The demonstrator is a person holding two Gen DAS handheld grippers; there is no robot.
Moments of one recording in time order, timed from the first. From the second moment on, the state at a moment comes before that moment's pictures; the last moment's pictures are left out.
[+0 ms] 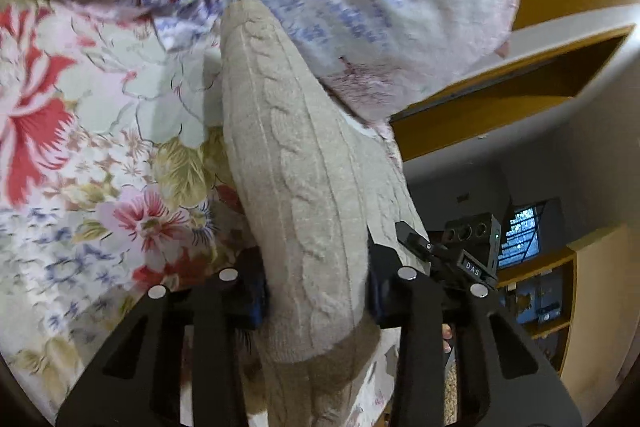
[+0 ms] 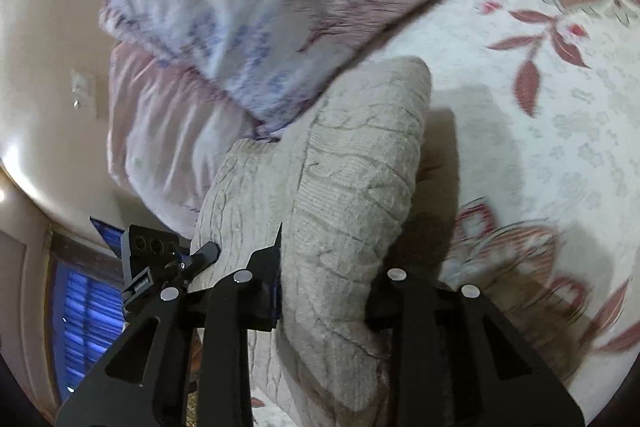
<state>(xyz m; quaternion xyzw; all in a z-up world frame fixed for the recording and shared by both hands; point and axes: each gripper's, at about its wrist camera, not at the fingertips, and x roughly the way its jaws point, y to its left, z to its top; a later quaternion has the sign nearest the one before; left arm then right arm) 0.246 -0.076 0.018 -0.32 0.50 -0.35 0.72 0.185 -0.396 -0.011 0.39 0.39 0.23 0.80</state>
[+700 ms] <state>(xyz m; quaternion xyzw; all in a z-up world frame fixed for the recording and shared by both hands) 0.219 0.079 0.015 -0.29 0.48 -0.21 0.80 0.195 -0.266 -0.003 0.24 0.40 0.22 0.86</state>
